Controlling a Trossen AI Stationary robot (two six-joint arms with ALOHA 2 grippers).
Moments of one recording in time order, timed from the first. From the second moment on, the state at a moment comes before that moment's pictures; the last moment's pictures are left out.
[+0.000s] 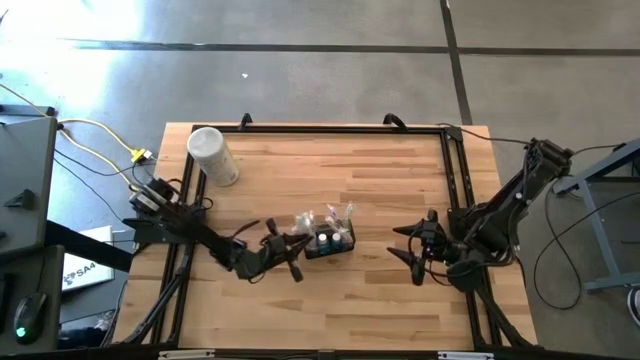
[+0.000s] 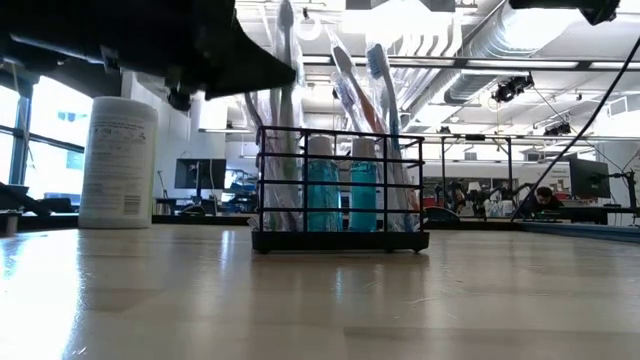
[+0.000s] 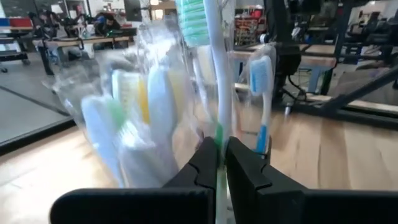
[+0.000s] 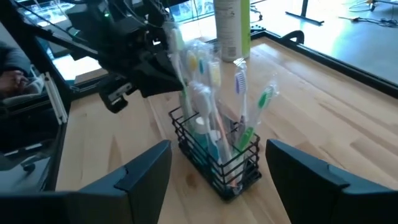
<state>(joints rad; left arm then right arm) -0.55 1.78 0.67 1.12 -1.07 -0.09 0.83 1.10 0.83 -0.45 1.02 0.87</state>
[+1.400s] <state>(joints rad) -0.55 1.82 0.70 1.04 -0.95 0.00 0.84 1.16 0.83 -0.43 1.00 0.86</state>
